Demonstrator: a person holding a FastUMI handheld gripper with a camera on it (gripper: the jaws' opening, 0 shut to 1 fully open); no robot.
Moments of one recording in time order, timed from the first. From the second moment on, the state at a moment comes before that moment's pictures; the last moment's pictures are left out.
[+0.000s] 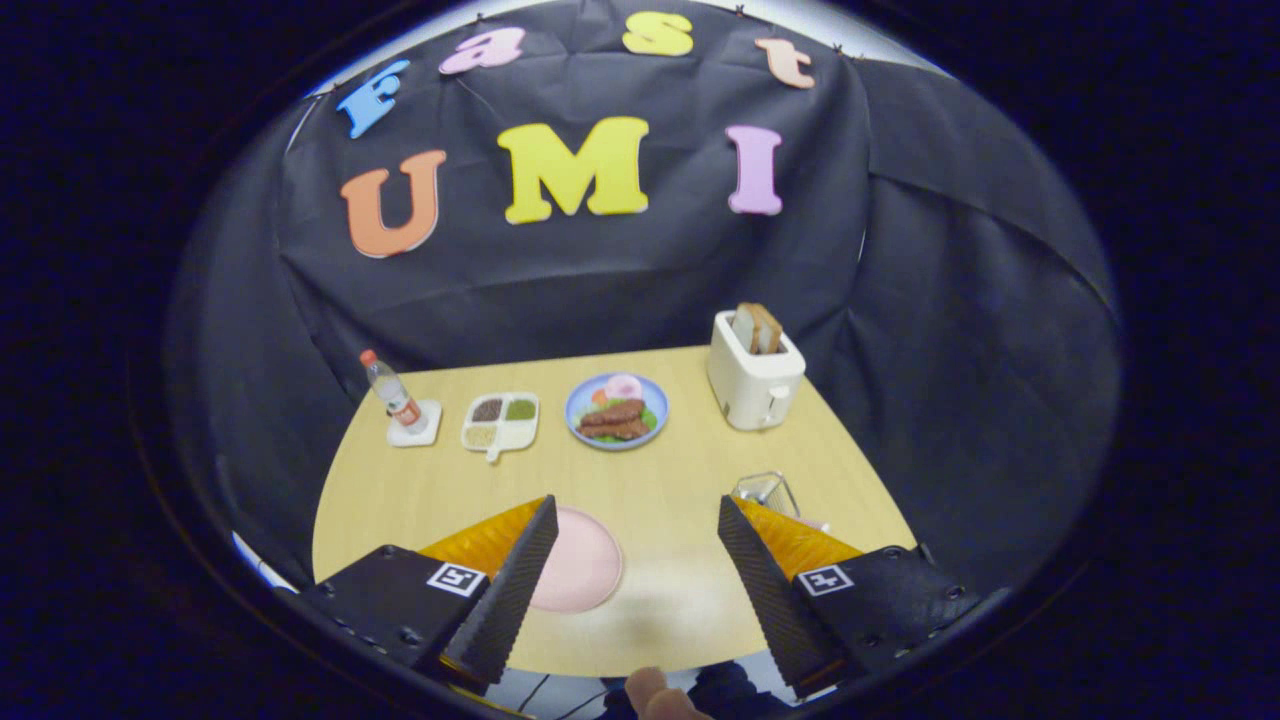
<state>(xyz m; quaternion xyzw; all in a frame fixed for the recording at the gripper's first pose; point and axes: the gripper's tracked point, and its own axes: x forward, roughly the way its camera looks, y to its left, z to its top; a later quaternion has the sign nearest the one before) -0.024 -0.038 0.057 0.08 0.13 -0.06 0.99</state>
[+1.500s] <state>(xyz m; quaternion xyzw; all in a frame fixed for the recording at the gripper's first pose) -0.095 -0.029 0.132 0.02 -0.14 -0.07 0.99</state>
